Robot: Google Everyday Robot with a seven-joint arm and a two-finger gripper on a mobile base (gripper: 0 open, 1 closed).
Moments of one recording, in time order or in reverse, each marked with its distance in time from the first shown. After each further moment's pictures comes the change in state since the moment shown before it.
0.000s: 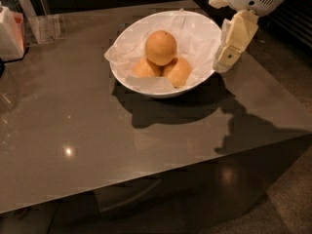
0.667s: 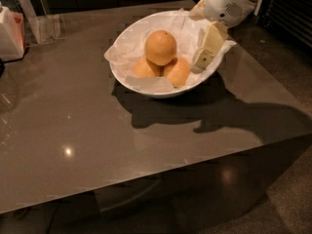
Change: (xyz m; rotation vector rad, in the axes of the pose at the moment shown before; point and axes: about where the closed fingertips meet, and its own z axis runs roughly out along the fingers) arm -0.013 -0.027 0.060 -0.084 -0.086 0.009
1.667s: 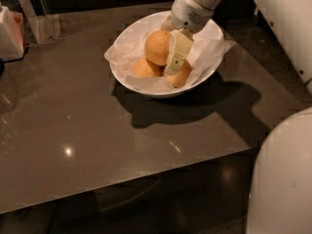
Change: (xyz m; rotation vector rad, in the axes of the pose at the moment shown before) arm -0.029 -0.025 0.073 -0.133 0.021 -0.055
